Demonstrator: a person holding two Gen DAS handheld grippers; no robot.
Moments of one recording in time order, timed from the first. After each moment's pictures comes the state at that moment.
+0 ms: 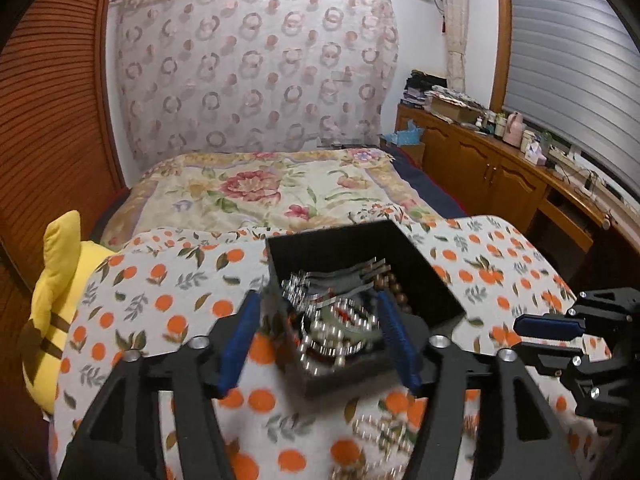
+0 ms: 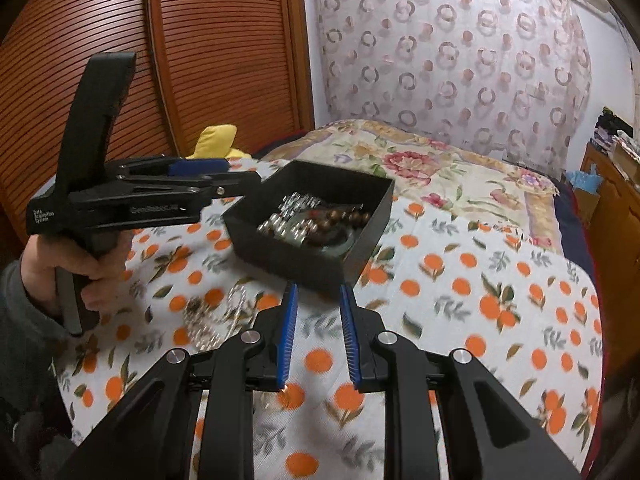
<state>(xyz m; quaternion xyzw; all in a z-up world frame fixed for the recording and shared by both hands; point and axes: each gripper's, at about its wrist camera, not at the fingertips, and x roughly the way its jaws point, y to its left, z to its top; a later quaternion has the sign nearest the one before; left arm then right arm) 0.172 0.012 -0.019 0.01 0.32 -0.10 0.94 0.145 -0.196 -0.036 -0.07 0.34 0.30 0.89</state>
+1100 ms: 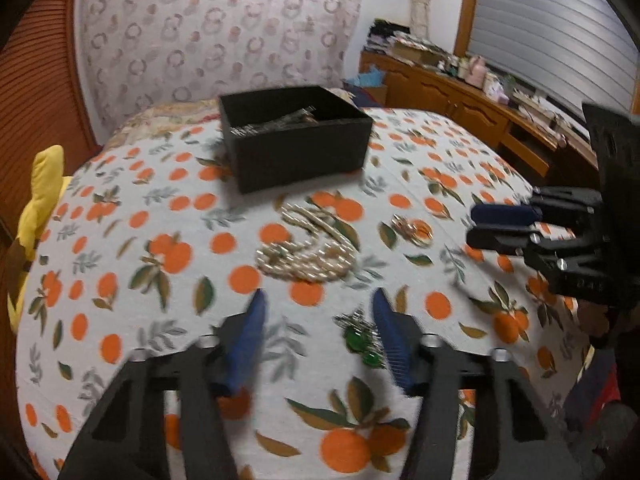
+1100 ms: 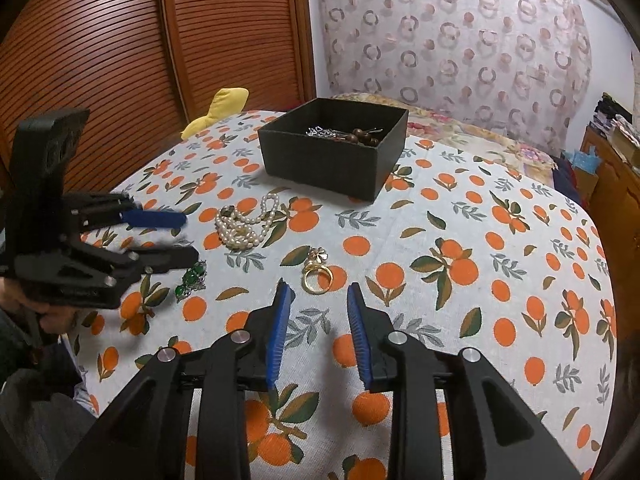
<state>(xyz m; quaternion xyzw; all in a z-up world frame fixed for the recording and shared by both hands) 0.056 -0.009 -0.080 0.03 0.40 -0.16 0.90 0.079 -0.207 -0.072 -0.07 0.38 0.29 0.88</state>
